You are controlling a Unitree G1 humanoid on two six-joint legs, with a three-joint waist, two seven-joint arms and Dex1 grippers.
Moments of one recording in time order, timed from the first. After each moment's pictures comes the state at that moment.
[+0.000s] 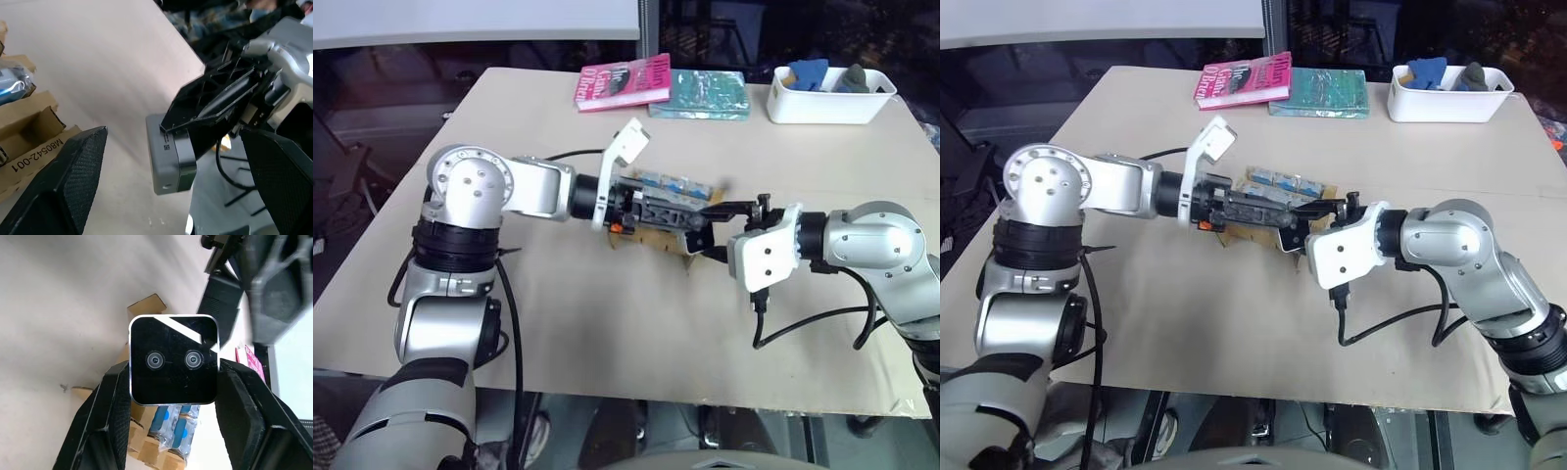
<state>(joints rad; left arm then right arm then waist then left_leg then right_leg) -1.00 0.62 -0.10 0.06 -1.25 1.48 -0.55 -0.56 -0.78 0.26 -0.49 -0.08 0.06 1.02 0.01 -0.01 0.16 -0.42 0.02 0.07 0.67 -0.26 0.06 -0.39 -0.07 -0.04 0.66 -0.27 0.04</state>
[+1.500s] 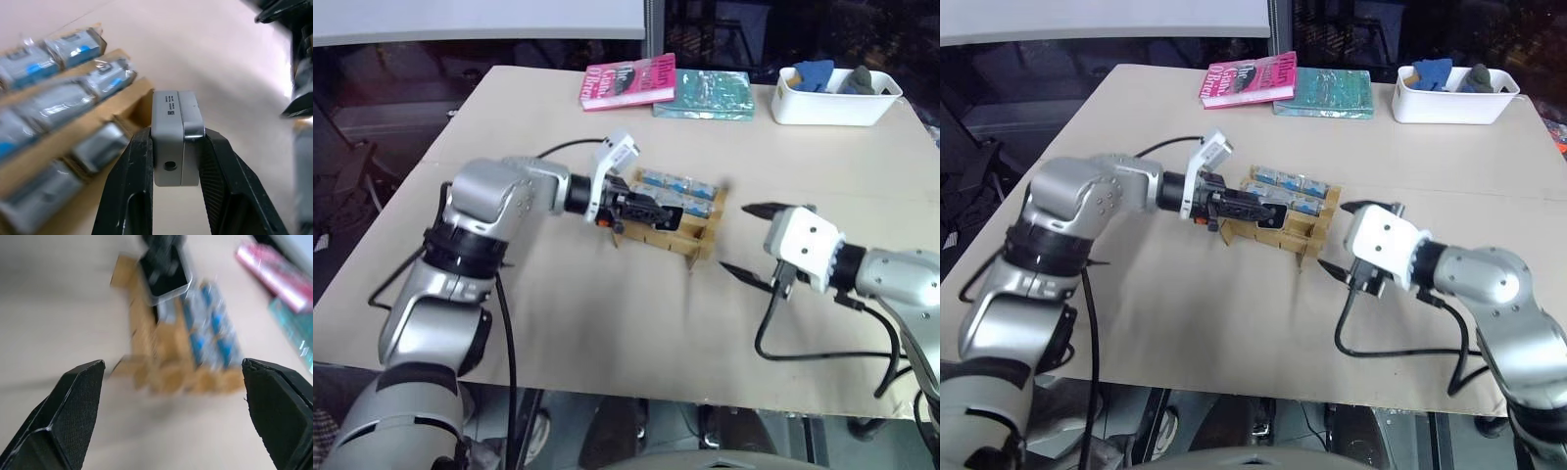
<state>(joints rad) -1.09 0.72 -0.42 0.28 -0.54 0.90 -1.16 -0.21 -0.72 -0.01 -0.83 0.14 0.73 0.82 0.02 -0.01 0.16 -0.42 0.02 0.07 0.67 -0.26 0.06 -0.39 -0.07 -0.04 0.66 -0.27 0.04</state>
